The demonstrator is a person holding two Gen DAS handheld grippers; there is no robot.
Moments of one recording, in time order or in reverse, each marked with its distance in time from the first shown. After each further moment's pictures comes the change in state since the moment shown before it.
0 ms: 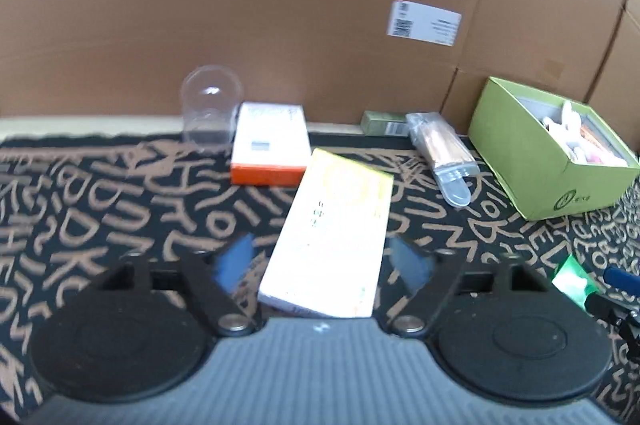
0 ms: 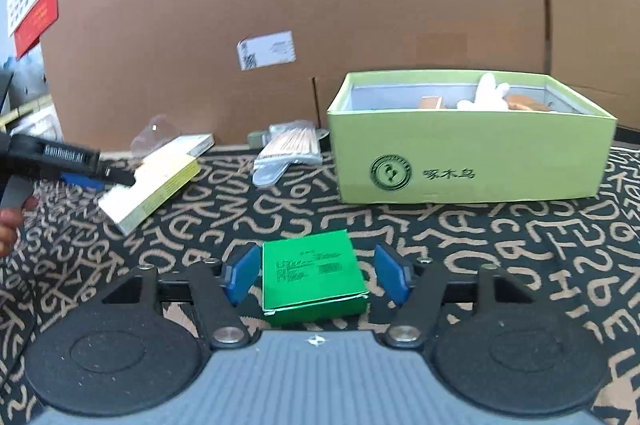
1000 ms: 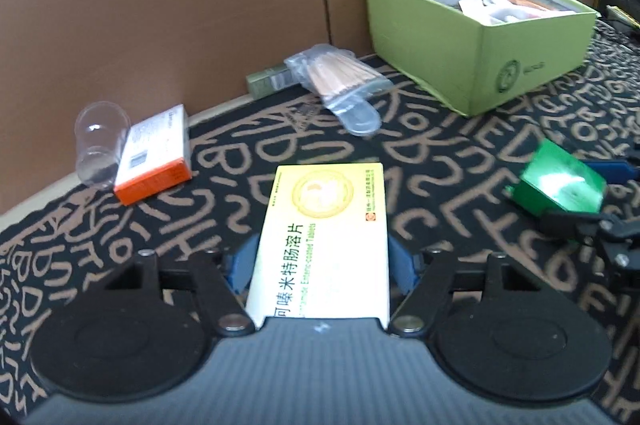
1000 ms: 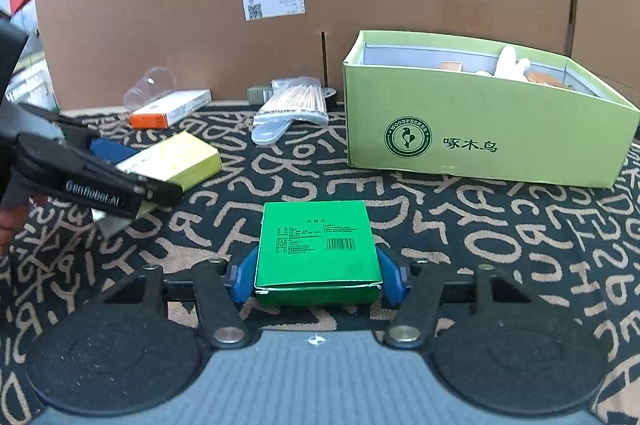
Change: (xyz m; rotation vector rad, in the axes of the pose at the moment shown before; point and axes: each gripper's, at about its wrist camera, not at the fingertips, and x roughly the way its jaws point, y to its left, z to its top) left arm 0.021 -0.089 -0.025 0.356 0.101 -0.039; right arm 0.011 0.006 -0.003 -0.021 0.072 -0.011
